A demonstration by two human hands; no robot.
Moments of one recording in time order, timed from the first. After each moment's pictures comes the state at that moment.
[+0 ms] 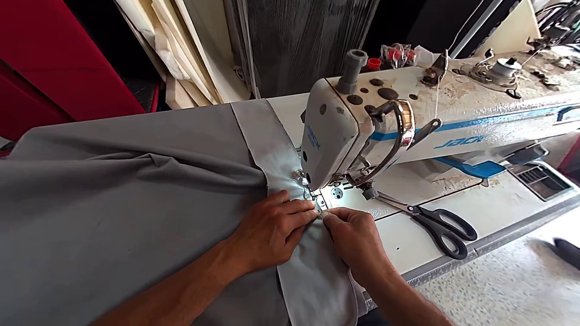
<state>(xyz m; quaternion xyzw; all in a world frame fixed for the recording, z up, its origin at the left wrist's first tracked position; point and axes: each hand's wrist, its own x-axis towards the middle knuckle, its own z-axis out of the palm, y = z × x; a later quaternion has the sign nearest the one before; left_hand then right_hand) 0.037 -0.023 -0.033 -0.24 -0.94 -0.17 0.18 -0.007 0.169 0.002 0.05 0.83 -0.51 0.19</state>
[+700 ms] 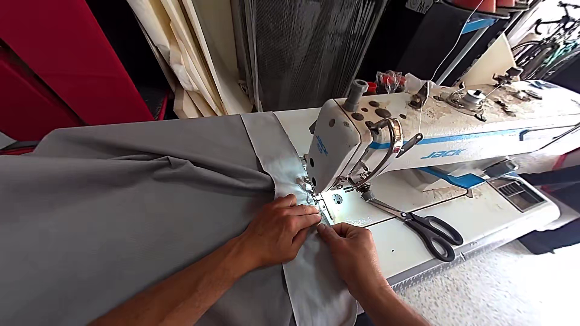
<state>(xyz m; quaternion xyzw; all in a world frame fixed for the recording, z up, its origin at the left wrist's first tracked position) 0.036 -0.022 -0.035 -0.26 -0.93 -0.16 0.20 0.016 0.167 -0.002 0.05 0.85 -0.50 0.15</state>
